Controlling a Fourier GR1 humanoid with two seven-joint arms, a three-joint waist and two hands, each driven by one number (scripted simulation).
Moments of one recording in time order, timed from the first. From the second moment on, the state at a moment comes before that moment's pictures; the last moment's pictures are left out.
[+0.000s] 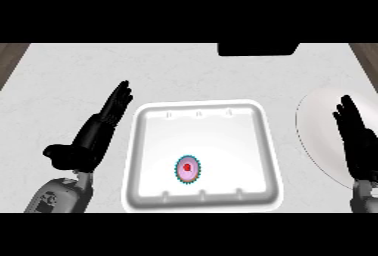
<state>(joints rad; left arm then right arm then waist) -0.20 0.26 -0.26 -1.60 0.16 0.09 0.01 -0.05 -0.34 -0.05 -1.54 -0.09 -0.20 0.14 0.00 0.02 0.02</state>
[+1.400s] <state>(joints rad) -0.16 0.33 -0.08 -1.41 0.17 0.12 0.14 -0.63 -0.27 0.42 -1.02 0.21 0.46 -0.64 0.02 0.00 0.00</state>
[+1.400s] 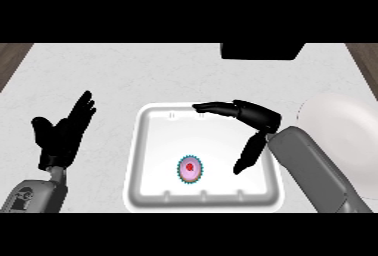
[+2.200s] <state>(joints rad) -0.17 0.30 -0.03 -1.37 0.14 0.10 0.13 -0.68 -0.24 0.54 -1.11 0.51 0.50 -0.45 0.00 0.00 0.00</state>
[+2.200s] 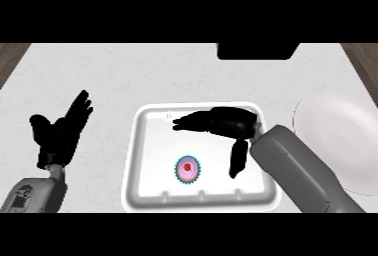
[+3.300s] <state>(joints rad) -0.17 0.25 0.03 -1.39 0.08 0.04 0.15 -0.68 -0.03 0.54 -1.04 0.86 0.53 -0.35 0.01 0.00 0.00</state>
